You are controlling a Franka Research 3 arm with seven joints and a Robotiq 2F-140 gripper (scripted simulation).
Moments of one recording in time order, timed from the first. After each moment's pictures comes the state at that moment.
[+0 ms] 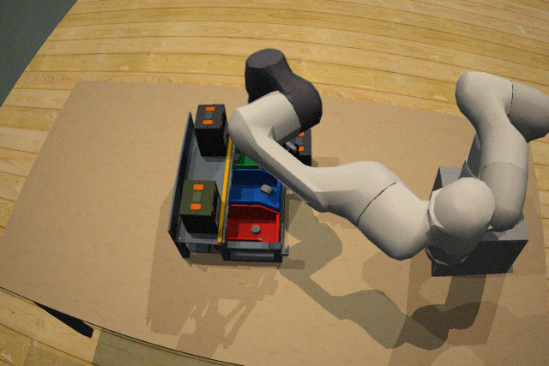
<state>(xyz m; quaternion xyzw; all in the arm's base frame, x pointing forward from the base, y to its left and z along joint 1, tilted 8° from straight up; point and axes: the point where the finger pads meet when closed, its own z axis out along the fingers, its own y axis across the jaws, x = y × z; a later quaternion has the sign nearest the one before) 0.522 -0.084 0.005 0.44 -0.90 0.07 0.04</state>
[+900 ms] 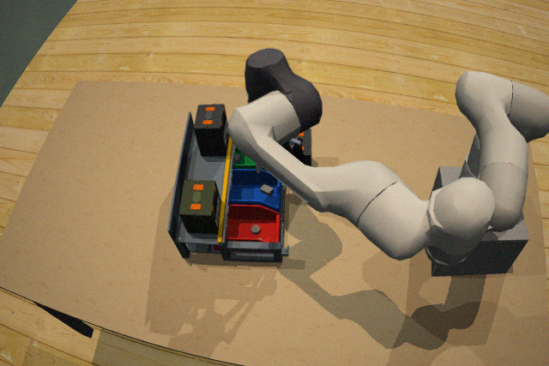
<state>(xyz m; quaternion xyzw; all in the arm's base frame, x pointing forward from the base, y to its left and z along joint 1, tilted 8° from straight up) 0.522 -0.085 0.005 0.56 -0.82 0.06 0.05</state>
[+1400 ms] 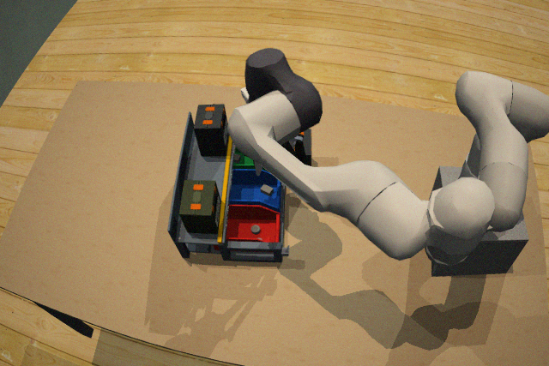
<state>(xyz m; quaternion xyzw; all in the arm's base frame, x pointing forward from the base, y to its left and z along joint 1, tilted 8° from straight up) 0.522 -0.085 0.006 0.63 -0.77 0.06 0.05</state>
